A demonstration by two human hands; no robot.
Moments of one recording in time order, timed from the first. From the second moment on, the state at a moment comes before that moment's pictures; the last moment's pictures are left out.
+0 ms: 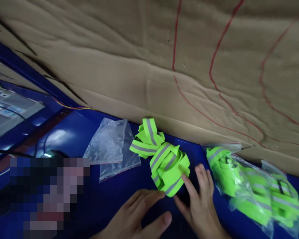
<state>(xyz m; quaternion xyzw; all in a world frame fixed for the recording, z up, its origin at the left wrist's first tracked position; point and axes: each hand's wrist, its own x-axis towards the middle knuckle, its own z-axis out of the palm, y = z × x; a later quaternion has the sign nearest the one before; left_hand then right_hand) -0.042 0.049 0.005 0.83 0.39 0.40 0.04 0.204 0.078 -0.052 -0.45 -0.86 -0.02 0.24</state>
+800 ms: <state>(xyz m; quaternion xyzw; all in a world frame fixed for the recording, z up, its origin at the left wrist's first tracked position) -0.069 0.016 -0.015 0.58 0.39 0.35 0.62 0.168 0.016 -0.021 -0.47 -0.66 0.46 0.37</state>
